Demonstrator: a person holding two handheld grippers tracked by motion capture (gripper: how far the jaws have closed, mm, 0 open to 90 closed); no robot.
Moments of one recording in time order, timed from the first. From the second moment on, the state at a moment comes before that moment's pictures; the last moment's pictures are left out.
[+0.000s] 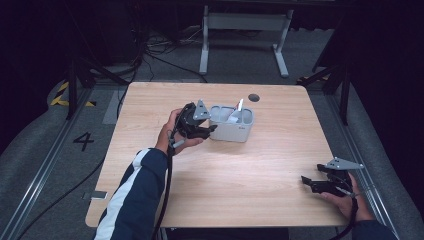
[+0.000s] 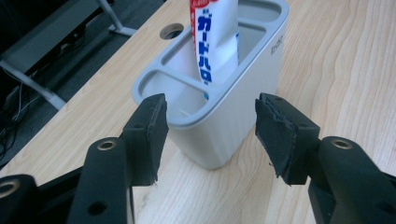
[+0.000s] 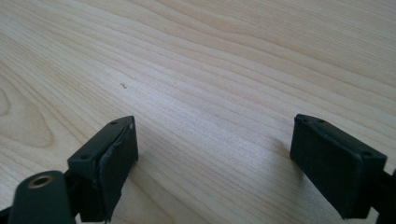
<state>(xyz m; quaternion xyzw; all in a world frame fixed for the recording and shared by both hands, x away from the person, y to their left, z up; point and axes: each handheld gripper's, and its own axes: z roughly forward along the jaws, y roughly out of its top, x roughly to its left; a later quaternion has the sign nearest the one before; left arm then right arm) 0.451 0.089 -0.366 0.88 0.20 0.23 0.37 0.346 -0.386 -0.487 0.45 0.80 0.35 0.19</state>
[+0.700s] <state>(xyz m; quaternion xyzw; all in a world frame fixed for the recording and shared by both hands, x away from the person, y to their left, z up) 0.424 0.131 -0.384 0.89 0.20 0.24 0.32 0.346 -0.386 -0.487 0.45 0.80 0.35 0.19</state>
